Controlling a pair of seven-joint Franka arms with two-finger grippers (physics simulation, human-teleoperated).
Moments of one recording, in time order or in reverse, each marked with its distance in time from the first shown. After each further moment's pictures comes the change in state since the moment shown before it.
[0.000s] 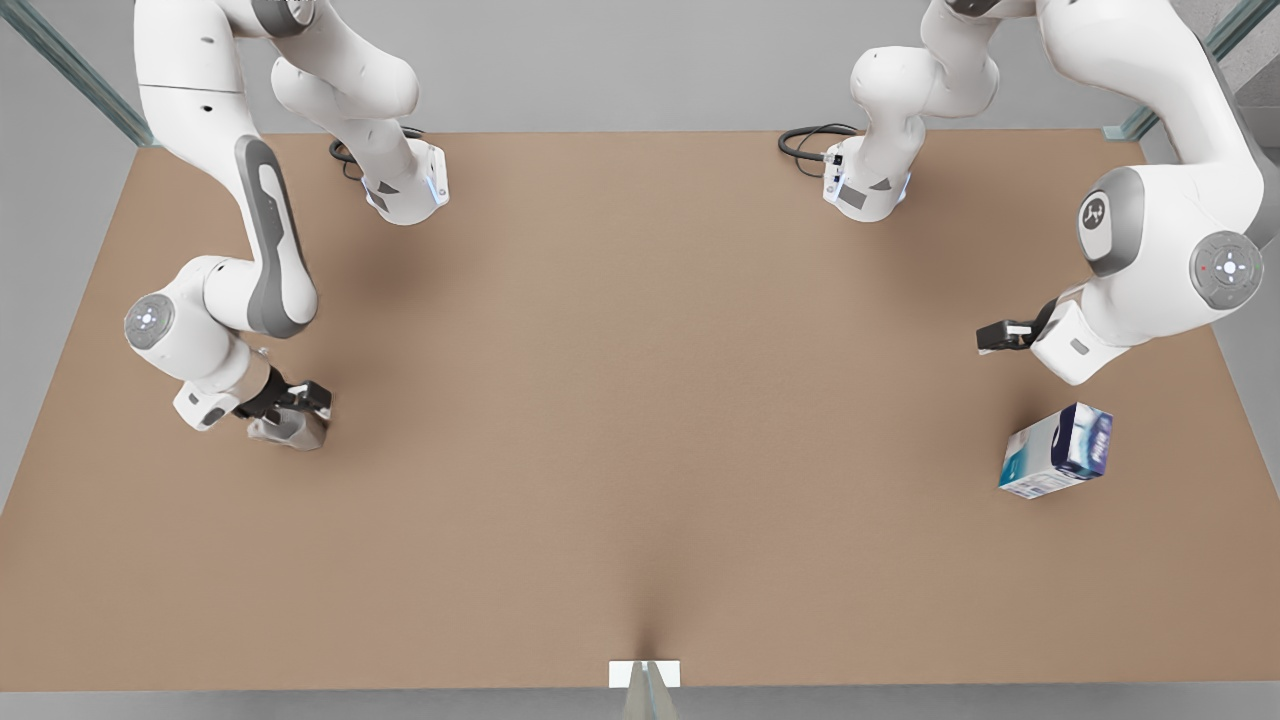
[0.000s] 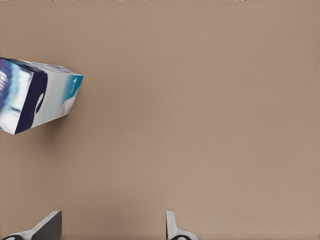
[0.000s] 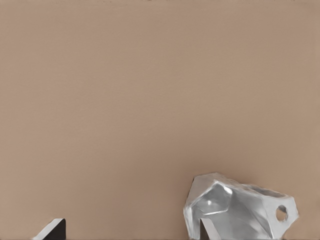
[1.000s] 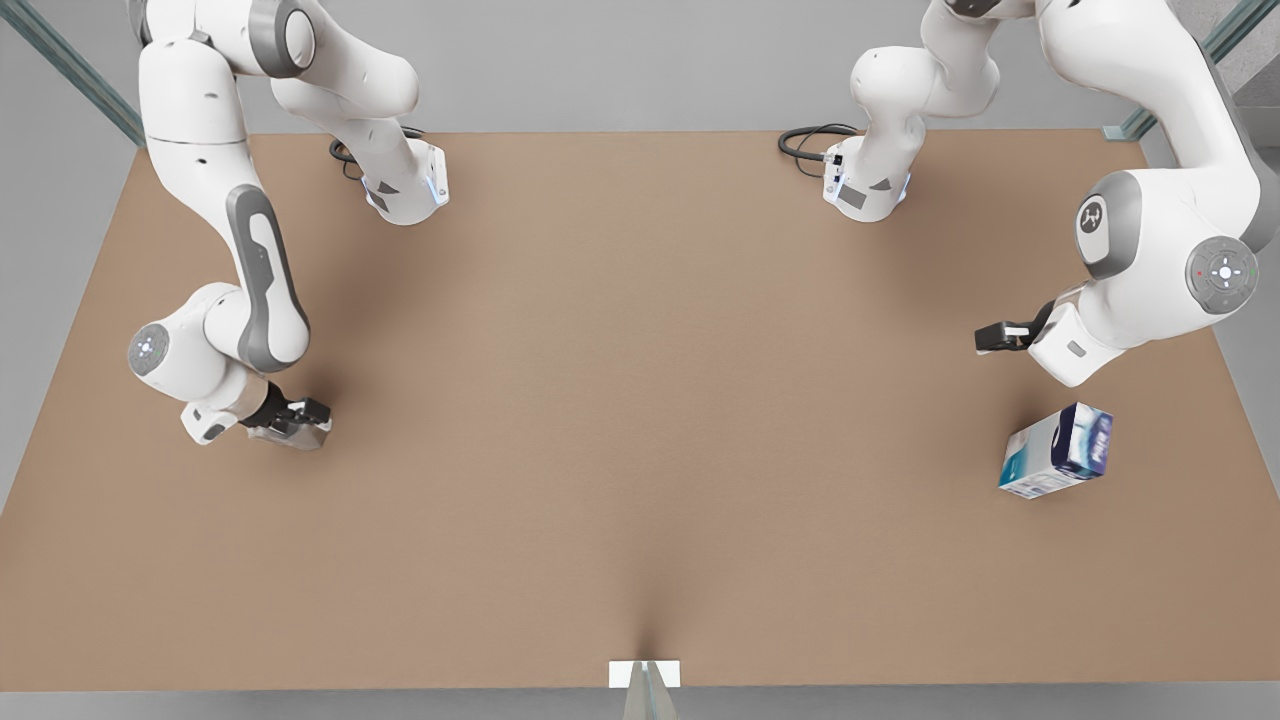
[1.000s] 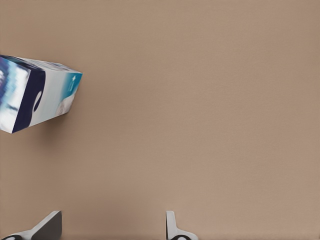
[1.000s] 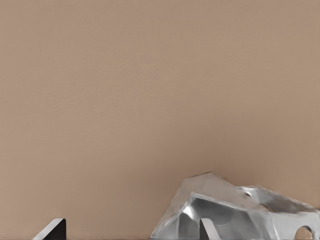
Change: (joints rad) left arm 0.001 0.003 0.000 -0.009 0.000 0.002 0.002; right arm 0.053 0.141 -0.093 0.021 0.181 0.032 -0.090
